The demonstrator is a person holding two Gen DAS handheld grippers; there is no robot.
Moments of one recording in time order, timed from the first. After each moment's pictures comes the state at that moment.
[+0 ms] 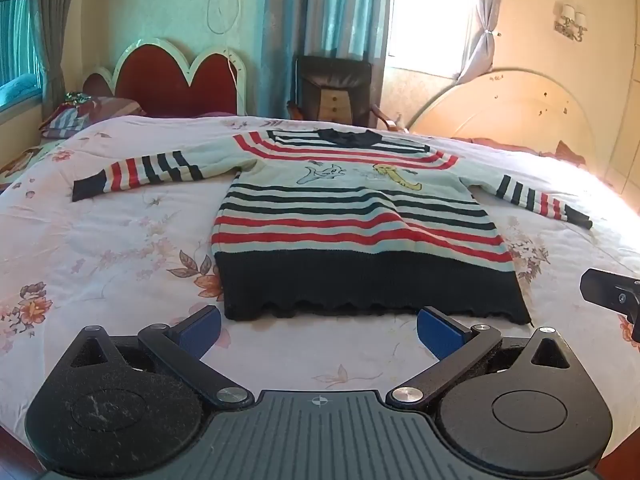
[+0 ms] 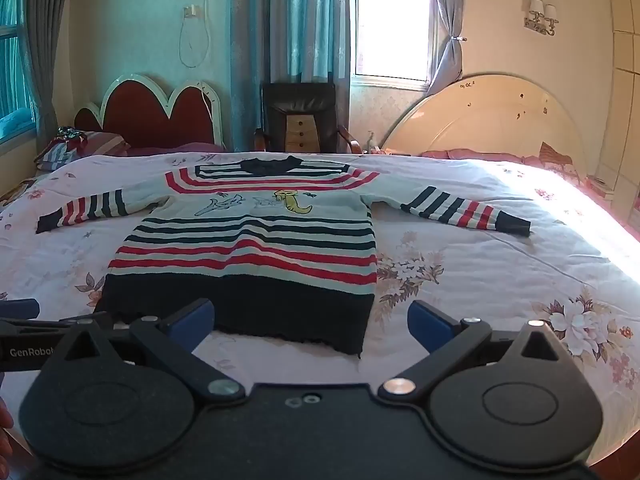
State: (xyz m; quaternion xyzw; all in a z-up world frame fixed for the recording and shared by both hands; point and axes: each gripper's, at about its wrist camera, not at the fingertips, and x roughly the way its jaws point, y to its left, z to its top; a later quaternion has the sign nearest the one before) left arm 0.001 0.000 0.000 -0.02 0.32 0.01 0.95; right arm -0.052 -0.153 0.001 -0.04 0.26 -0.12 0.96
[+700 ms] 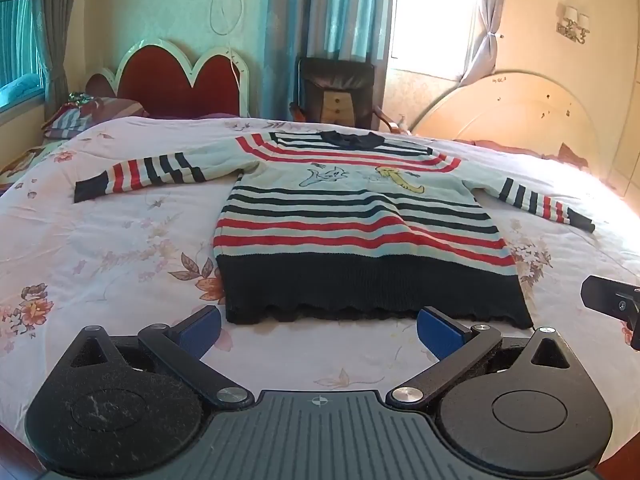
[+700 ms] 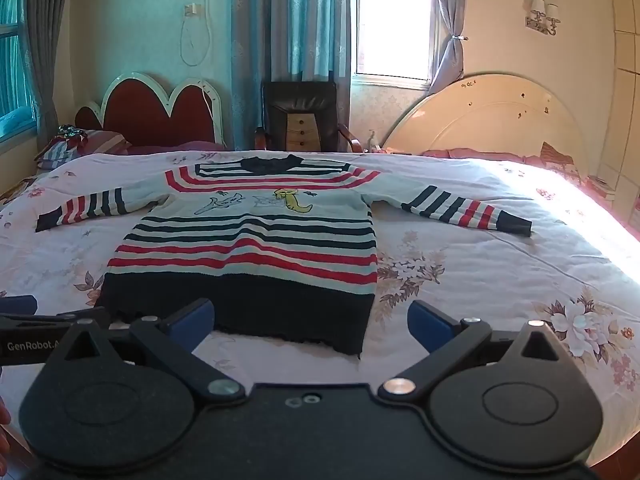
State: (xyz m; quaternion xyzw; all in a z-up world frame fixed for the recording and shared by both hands) left arm 0.004 0.003 0.001 -0.03 0.32 0.01 0.95; right arm -0.051 -0.155 0.000 -0.04 0.26 -0.12 0.96
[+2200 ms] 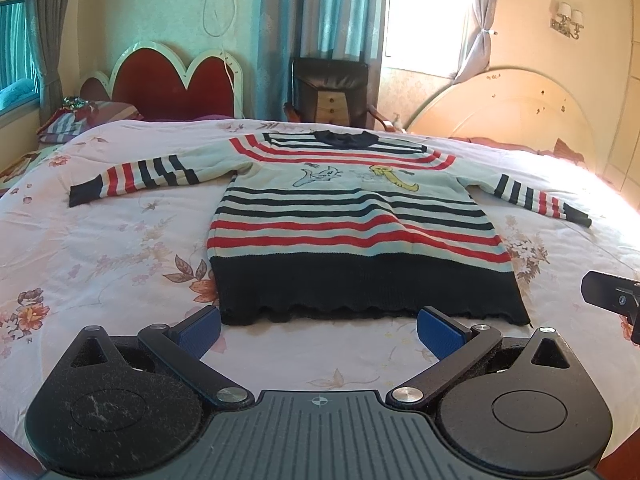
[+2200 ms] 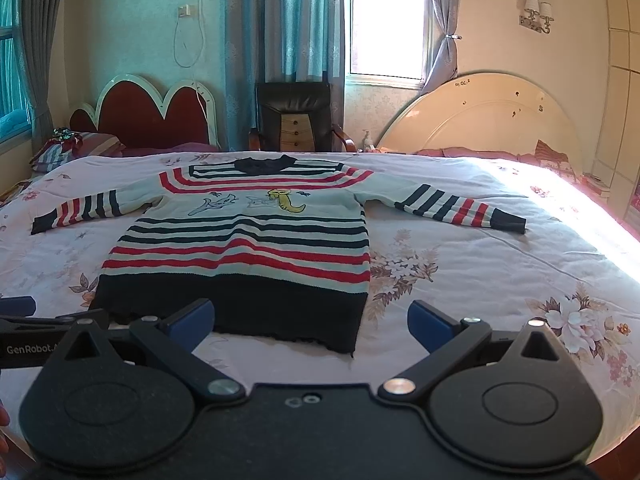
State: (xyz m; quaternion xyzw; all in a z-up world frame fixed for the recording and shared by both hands) left arm 0.003 -0.001 0.002 -0.02 0.32 0.00 0.95; right arm -0.054 -0.157 0.002 -0.03 0.26 -0.13 0.96
